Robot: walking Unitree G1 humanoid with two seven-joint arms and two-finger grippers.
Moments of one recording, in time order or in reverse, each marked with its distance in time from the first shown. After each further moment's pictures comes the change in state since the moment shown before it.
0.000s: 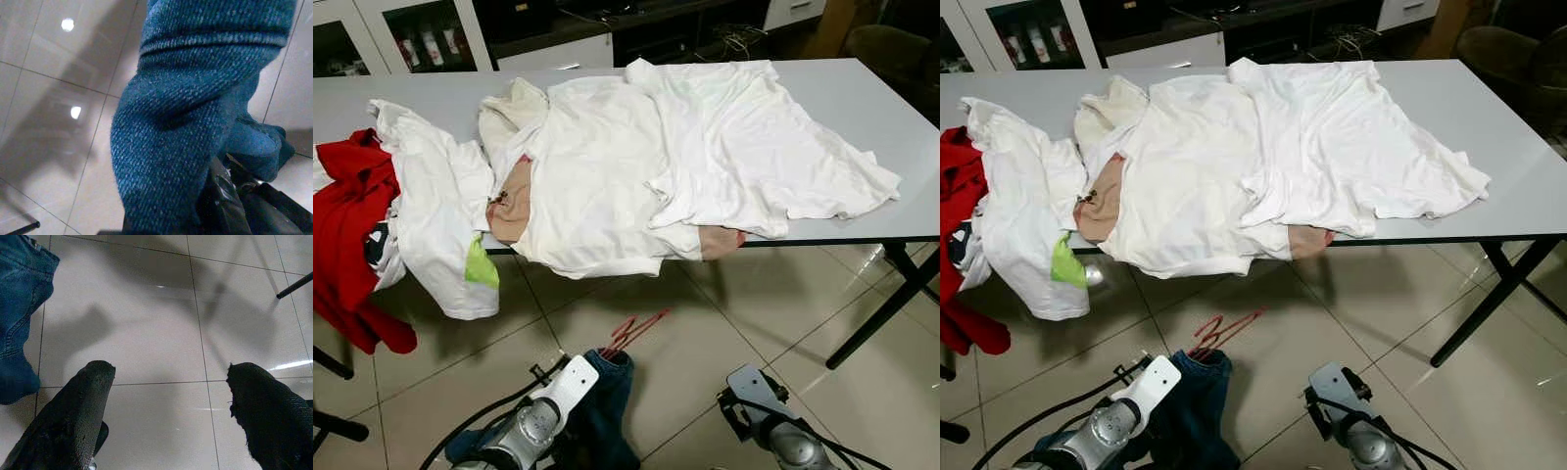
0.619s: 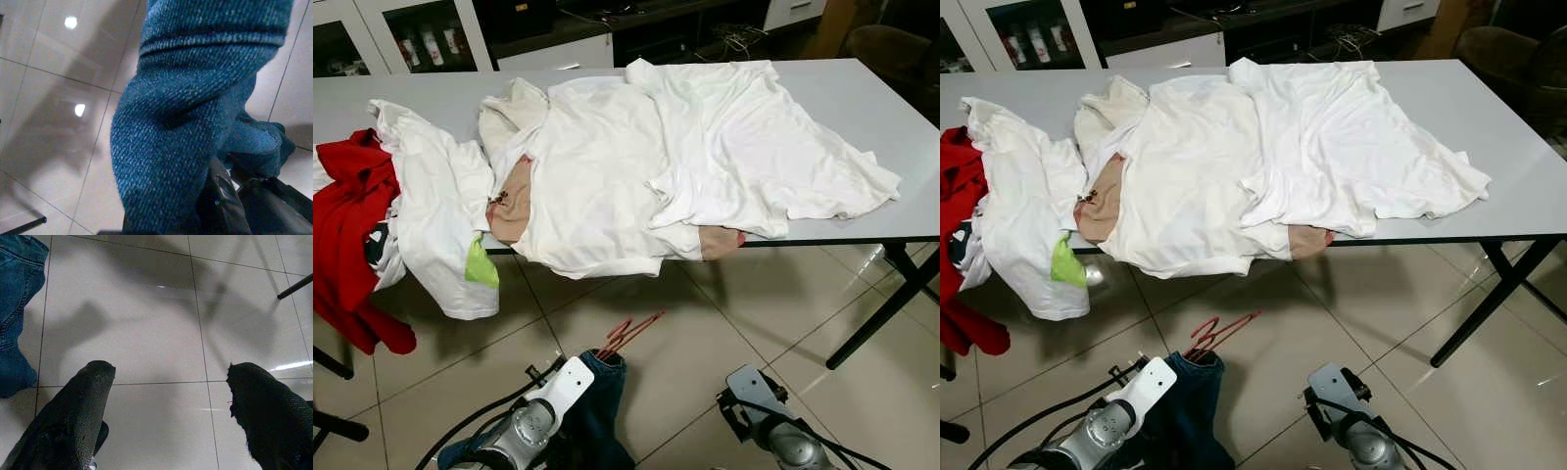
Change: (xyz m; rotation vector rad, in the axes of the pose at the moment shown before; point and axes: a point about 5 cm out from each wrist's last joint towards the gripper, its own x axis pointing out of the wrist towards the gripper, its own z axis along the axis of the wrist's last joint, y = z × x) left arm -0.001 0.004 -0.005 0.012 0.013 0.014; right arm 0.000 0.001 0.000 -0.005 0.001 0.003
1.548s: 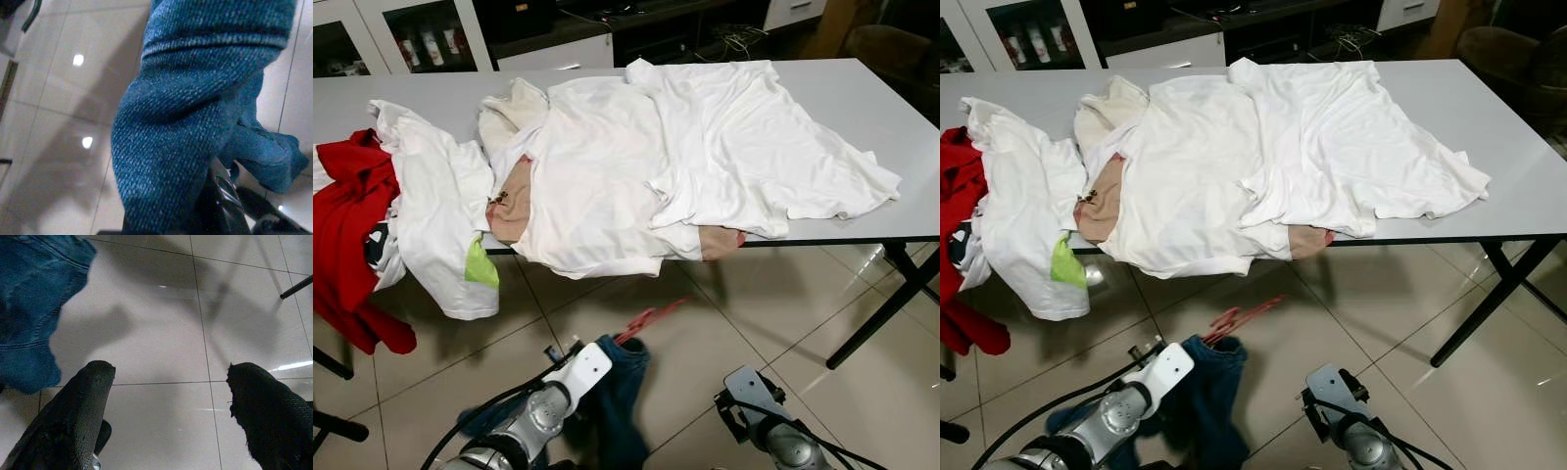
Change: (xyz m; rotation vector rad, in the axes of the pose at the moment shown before) left arm 0.006 0.000 0.035 0.072 -0.148 -0.005; right arm 0.000 0.003 0.000 0.005 -0.001 0.007
